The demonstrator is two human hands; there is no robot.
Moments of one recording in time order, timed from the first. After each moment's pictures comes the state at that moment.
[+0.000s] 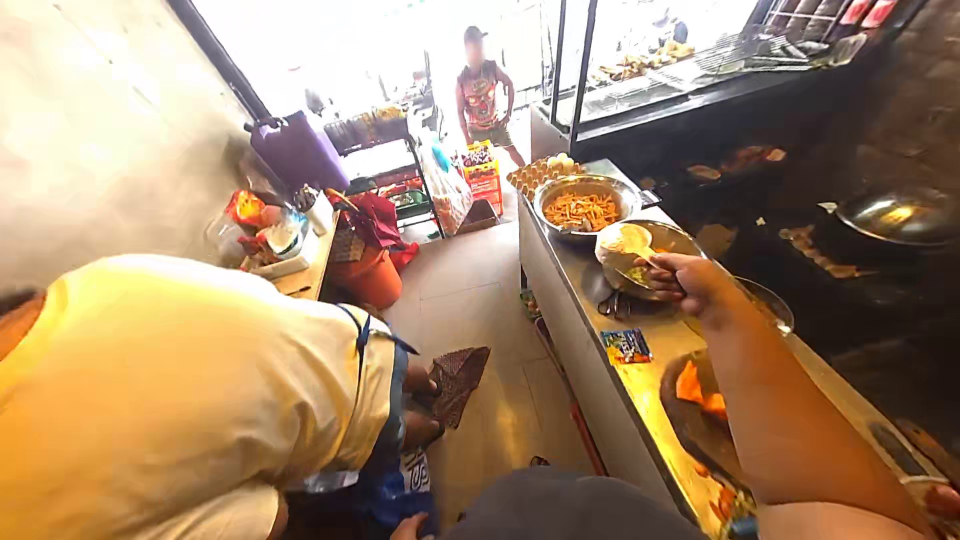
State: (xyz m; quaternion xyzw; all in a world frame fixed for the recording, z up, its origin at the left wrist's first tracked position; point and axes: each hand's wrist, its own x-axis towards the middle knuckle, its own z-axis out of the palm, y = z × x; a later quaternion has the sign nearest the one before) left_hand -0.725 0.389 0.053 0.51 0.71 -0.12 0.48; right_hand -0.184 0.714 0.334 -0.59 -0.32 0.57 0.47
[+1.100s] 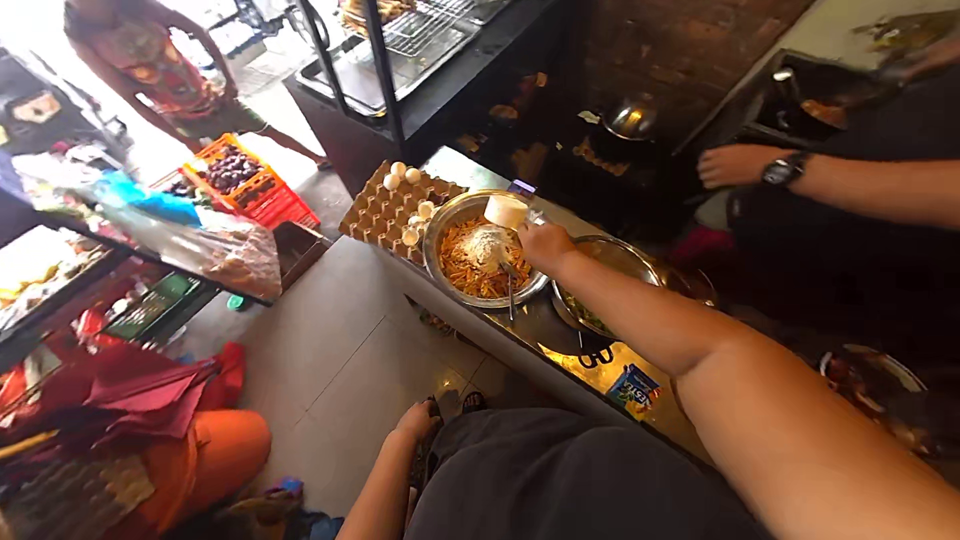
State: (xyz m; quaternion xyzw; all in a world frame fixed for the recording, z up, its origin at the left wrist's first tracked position) left_hand -0.589 1.105 0.023 0.76 0.36 -0.36 0.40; right_hand -0.189 1.096 0.259 -0.86 -0.50 0.10 -0.09
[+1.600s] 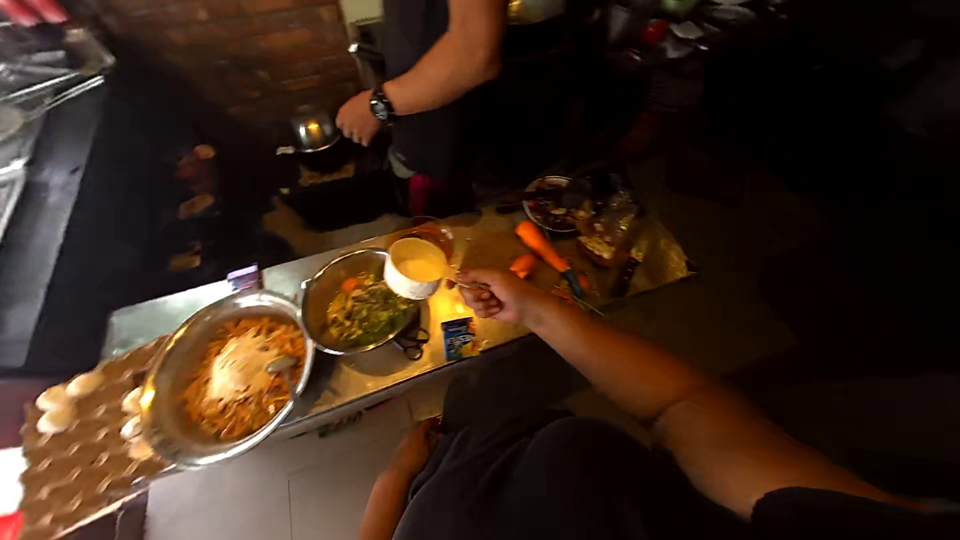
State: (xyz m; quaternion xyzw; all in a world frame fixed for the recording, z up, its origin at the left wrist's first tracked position) left_hand -0.399 0.948 0.052 0.84 -0.01 -0.43 0.34; right_hand -0.206 0.691 0.295 -0.52 -0.03 0.37 0.77
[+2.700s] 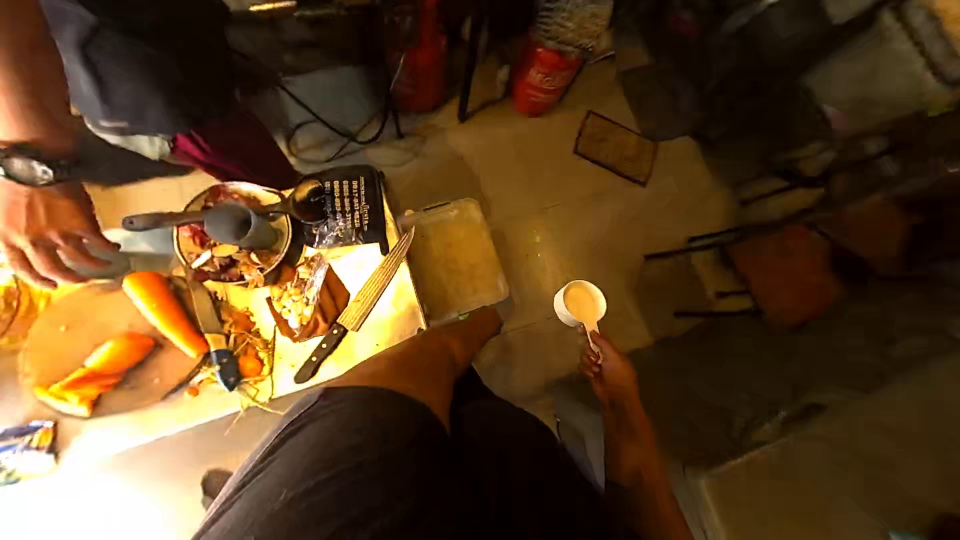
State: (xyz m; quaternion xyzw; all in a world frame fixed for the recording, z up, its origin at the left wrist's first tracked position) left_hand -0.094 0.000 0.012 0.81 -0.24 -0.52 0.13; right_hand -0.228 -0.189 0.136 -0.56 0.43 0.05 0.71
